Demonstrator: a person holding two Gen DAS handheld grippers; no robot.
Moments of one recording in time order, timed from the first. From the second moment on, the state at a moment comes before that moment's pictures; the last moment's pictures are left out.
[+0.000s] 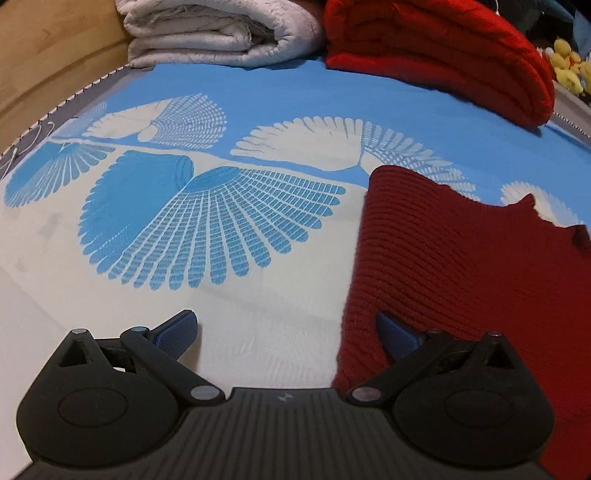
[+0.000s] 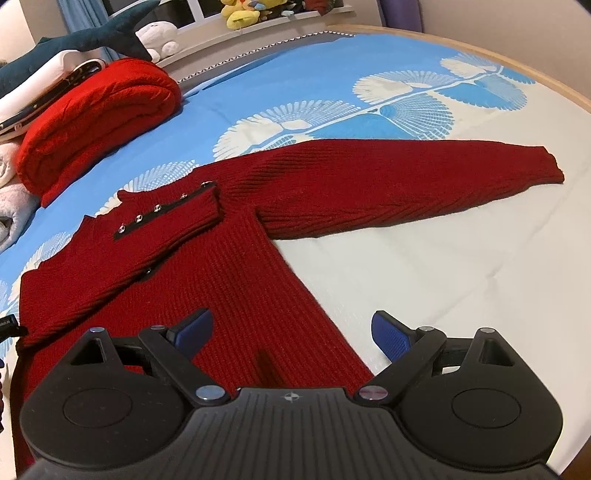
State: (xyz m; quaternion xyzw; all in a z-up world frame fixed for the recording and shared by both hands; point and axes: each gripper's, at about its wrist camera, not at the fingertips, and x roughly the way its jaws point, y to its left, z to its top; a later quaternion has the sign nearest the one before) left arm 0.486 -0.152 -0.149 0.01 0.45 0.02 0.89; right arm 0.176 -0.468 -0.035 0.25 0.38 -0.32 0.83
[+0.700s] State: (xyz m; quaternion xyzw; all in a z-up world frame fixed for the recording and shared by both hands) left arm 0.240 -0.041 -0.139 -0.05 0.54 -0.11 0.83; right arm 0.081 -0.464 -0.072 0.23 0.46 -0.17 0.84
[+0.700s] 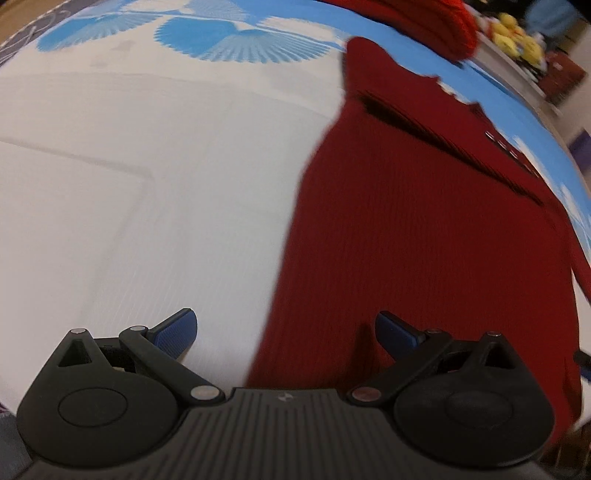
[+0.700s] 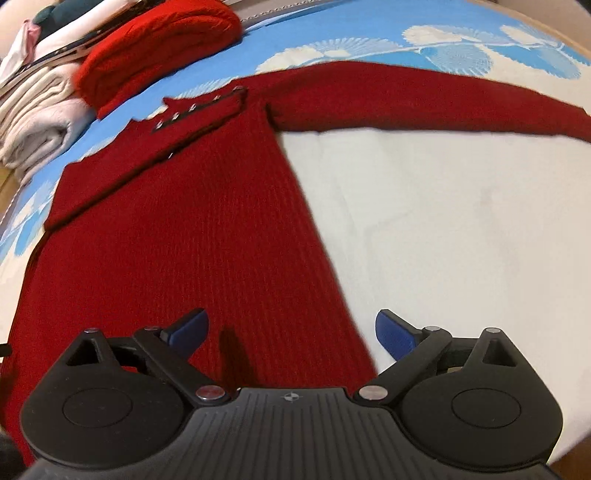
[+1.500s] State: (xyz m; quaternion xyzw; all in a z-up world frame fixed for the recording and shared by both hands) left arm 0.166 0.006 -0.118 -0.08 0.52 -0.17 0.83; right arm 0.008 -0.438 -0.050 0.32 0.45 -0.22 0.80
